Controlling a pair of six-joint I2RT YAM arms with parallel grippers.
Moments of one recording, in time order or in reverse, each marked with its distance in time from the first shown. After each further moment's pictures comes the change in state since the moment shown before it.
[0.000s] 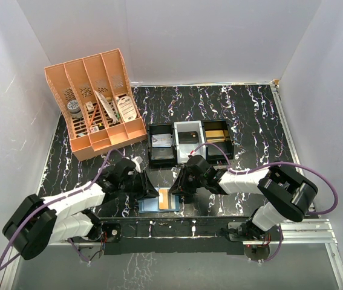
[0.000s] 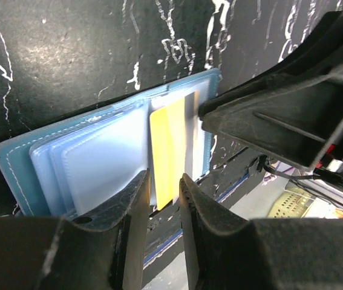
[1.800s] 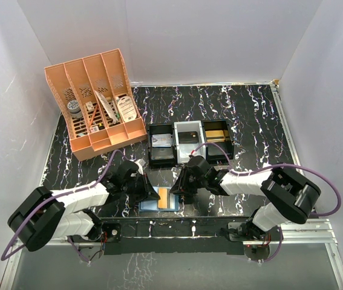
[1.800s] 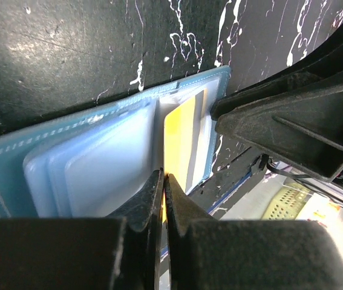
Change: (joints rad) left arm -0.025 0.077 -0.034 0.124 0.022 -0.035; right arm 0.002 -0.020 -0.011 0.003 0.026 -0.021
